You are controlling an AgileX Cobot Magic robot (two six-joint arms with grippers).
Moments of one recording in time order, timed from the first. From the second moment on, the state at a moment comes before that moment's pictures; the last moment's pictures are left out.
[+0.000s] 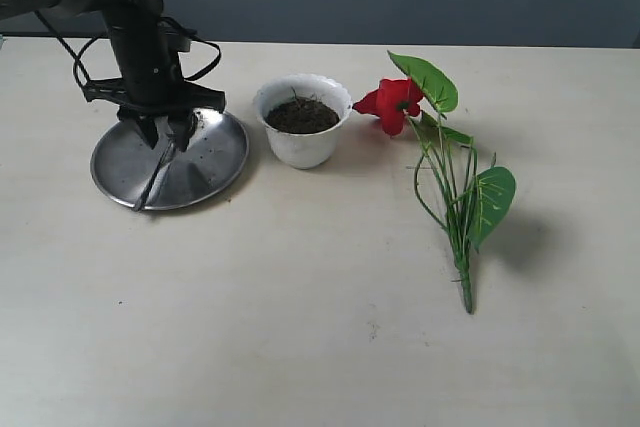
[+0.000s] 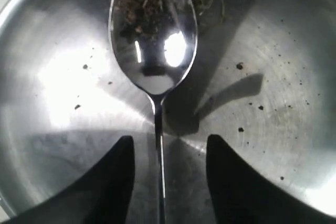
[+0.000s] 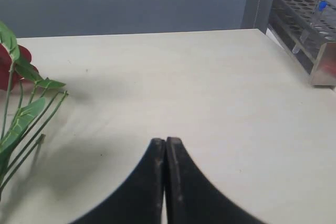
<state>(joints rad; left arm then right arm) -0.08 2.37 -1.93 -0.03 1.21 -0.12 -0.04 0.00 0.00 0.06 0.36 -0.07</state>
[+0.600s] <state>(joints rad) -0.08 2.09 -1.93 0.00 1.18 -0.13 -0.04 0.00 0.00 0.06 0.36 -0.07</state>
